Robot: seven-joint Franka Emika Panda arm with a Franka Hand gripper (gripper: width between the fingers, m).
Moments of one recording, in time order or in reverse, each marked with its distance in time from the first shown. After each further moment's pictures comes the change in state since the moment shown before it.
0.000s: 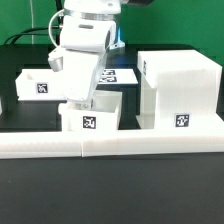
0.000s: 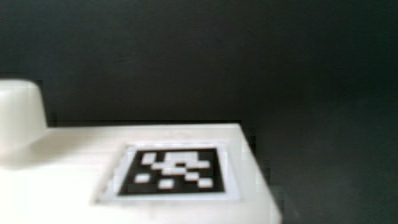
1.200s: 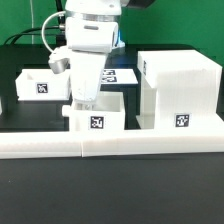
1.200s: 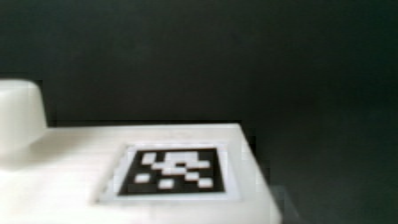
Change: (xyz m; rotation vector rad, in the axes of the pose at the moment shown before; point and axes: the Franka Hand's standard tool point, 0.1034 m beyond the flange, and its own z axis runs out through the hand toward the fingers) arm 0.008 0.002 0.000 -0.025 0.003 -0.069
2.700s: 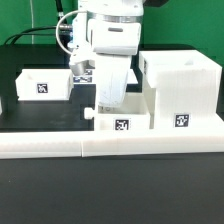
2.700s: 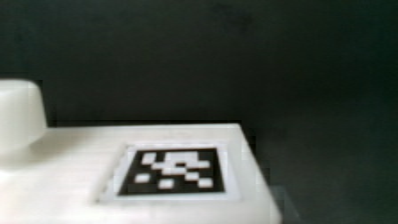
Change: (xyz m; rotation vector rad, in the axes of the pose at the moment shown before) arm 0.029 0.004 -0.001 0.018 0.013 -0.014
